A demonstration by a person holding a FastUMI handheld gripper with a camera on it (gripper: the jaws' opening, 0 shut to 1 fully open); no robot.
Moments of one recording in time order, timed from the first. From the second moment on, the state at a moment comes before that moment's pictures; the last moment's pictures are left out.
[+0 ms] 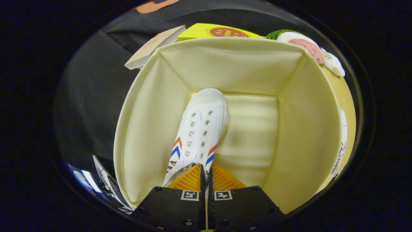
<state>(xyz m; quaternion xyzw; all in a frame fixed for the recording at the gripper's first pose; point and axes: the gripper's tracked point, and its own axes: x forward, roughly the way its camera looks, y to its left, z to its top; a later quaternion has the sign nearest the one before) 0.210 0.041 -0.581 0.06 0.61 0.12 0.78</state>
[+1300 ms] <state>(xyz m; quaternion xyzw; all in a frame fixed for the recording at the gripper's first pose) 0.198 -0.293 -0.500 -0.01 0.57 0.07 0.82</state>
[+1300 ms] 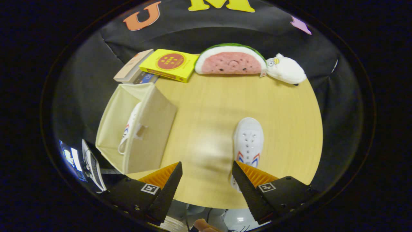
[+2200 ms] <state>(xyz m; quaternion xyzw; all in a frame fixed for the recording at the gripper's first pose) 0.209 -0.404 -0.613 -0.10 0.61 0.04 0.79</state>
